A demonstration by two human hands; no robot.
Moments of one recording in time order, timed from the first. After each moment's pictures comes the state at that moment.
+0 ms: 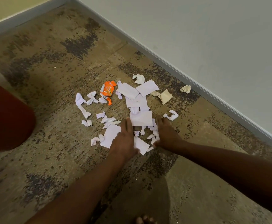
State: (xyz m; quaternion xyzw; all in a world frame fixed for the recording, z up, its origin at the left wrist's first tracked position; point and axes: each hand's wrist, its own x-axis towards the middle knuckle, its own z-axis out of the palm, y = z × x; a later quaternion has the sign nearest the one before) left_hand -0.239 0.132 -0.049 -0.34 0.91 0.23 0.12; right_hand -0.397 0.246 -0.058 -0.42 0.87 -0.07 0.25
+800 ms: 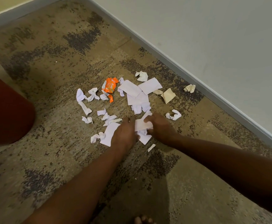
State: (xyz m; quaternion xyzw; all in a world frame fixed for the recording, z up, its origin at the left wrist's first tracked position) left_hand -0.258 0.114 -0.059 -0.35 0.90 0.25 0.10; right_hand -0.399 0.217 -0.057 -0.50 0.83 -0.15 0.22
